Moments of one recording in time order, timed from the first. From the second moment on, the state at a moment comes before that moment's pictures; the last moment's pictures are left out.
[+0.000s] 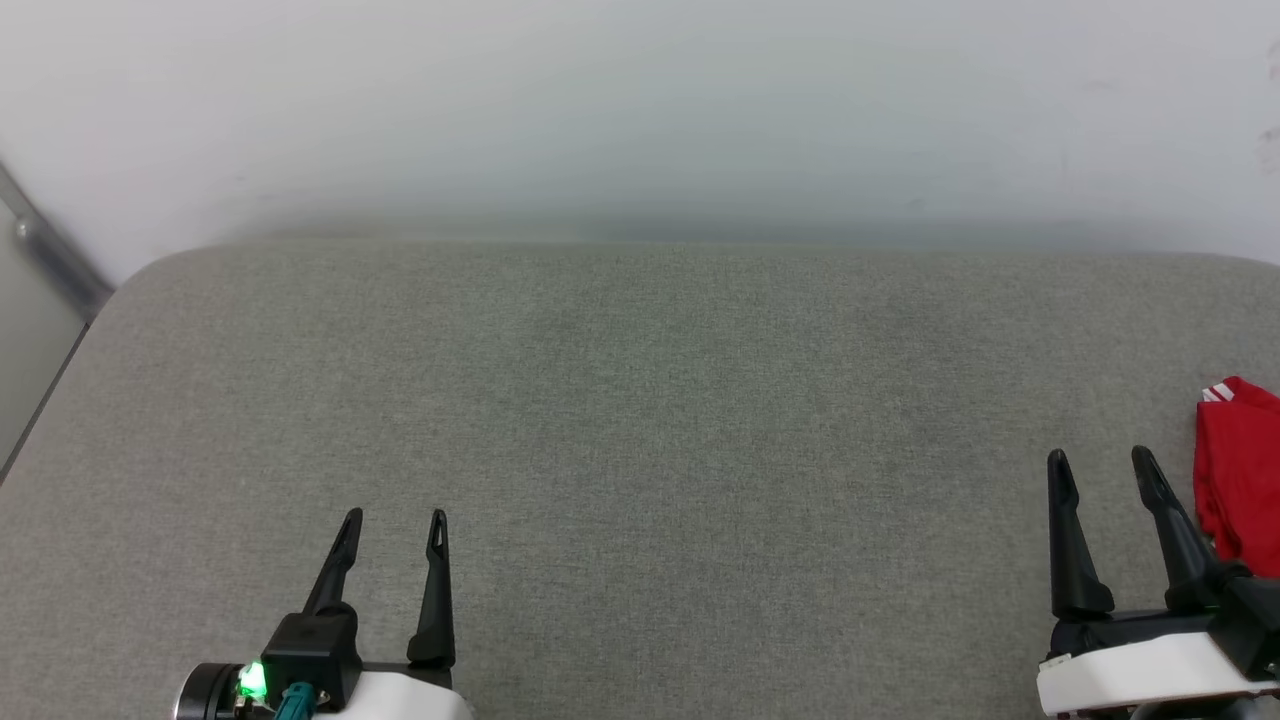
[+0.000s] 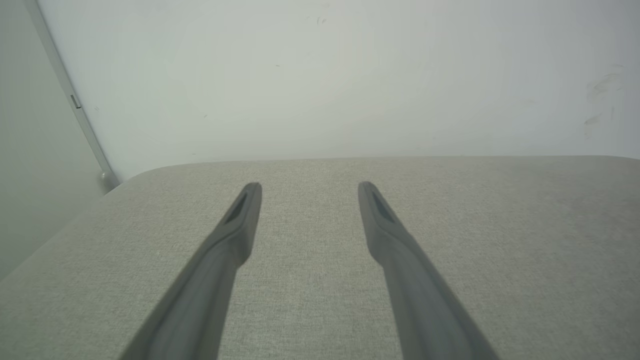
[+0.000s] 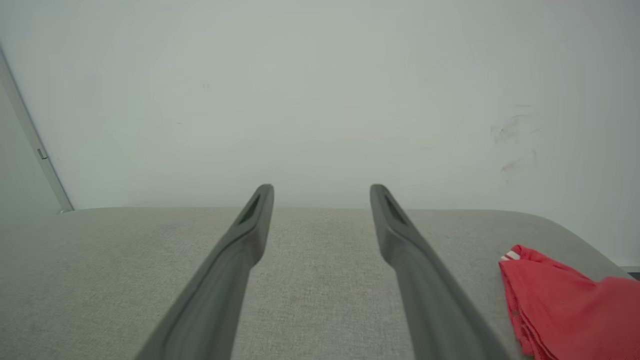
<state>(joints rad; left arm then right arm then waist) 0.07 0.05 -0.05 0.05 -0.05 0.02 -0.26 0.04 -0.06 -0.08 0.00 0.13 0.13 -0.26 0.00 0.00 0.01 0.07</state>
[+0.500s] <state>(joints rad) 0.08 0.05 -0.06 0.09 -0.06 0.01 -0.26 0.07 -0.05 -0.09 0.02 0.15 0.13 -0.26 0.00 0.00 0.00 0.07</state>
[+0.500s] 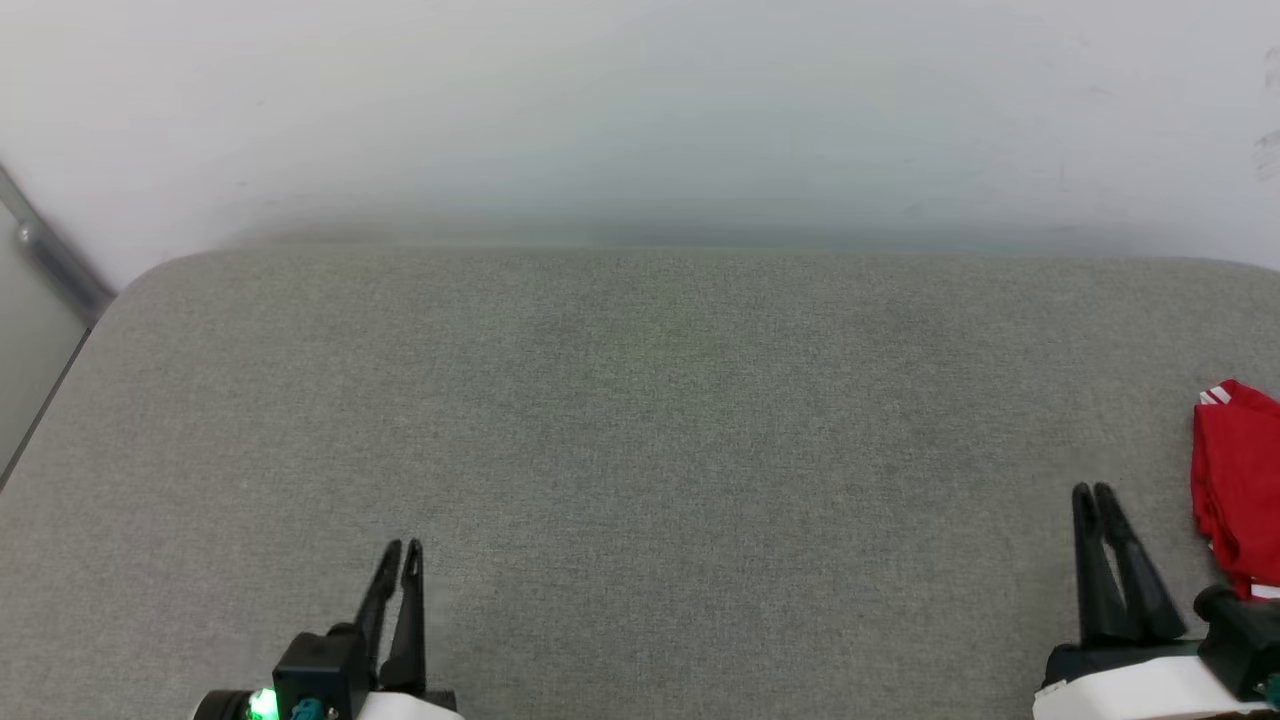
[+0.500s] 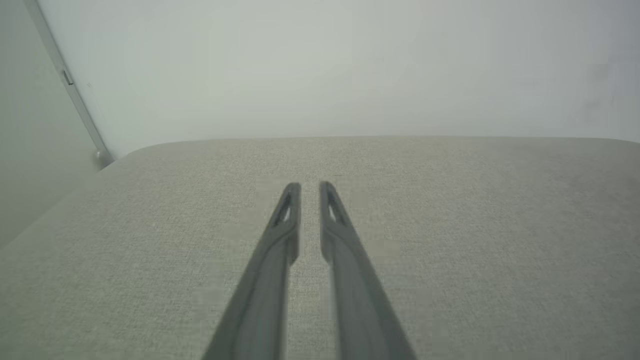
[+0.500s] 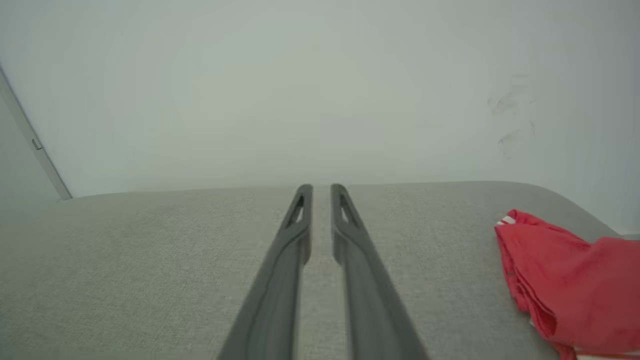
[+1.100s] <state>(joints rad) 0.07 0.05 -0.03 0.14 -0.39 -0.02 -0.19 0.06 -0.05 -0.09 0.08 0.46 0.13 -0.18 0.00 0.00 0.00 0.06</state>
